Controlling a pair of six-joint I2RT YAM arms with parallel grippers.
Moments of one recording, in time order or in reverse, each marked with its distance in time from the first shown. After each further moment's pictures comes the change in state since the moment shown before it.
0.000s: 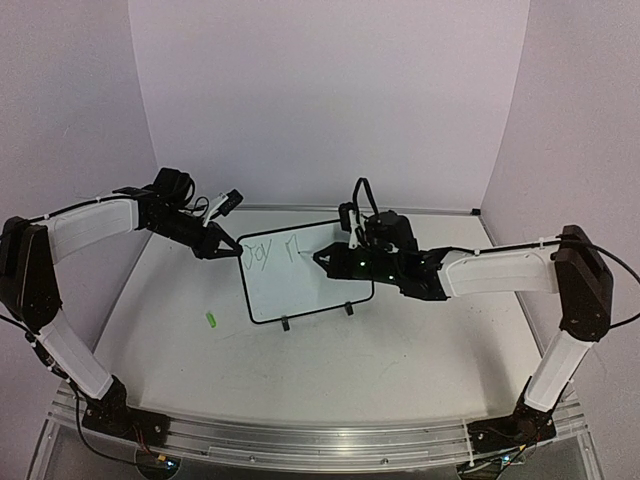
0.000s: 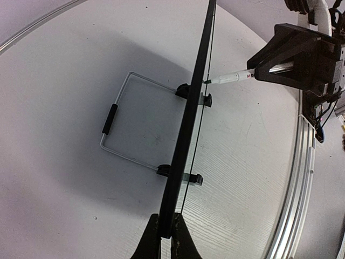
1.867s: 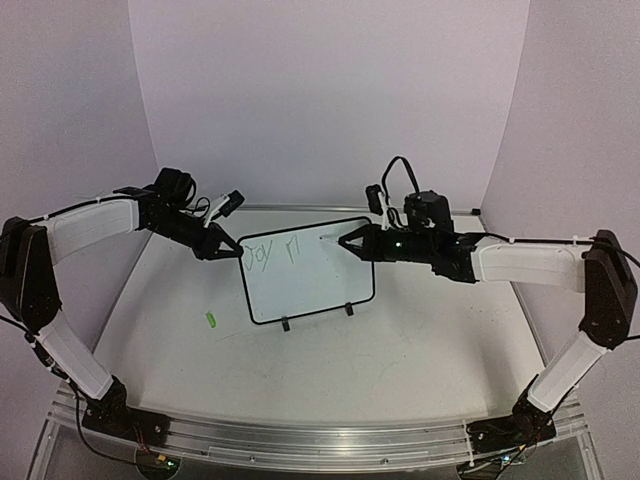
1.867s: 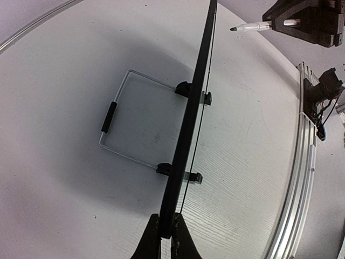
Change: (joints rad) left arm -0.012 -0.003 0.000 -0.008 -0.015 0.005; right arm -0.166 -0.139 -0.049 -0.065 -0.265 -0.089
